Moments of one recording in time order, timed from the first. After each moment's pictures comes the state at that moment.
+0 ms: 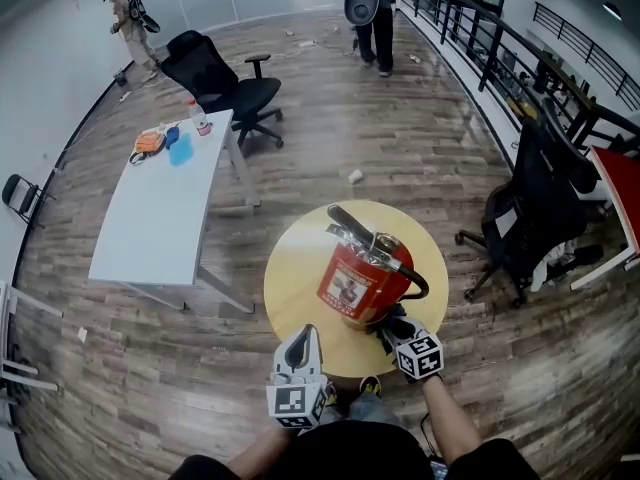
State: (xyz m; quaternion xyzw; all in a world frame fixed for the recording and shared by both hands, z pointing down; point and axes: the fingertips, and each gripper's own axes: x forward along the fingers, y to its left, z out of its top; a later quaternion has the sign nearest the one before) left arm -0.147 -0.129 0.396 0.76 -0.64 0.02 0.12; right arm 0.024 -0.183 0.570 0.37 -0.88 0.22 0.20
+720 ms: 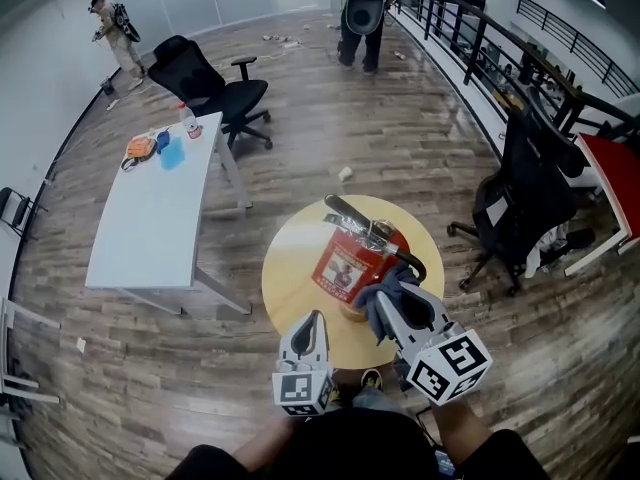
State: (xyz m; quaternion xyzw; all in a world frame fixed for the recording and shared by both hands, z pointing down) left arm -0.136 -0.135 0.379 0.79 -0.61 0.00 0.11; right arm -0.018 -0.159 0.259 0.41 -0.90 0.14 -0.02
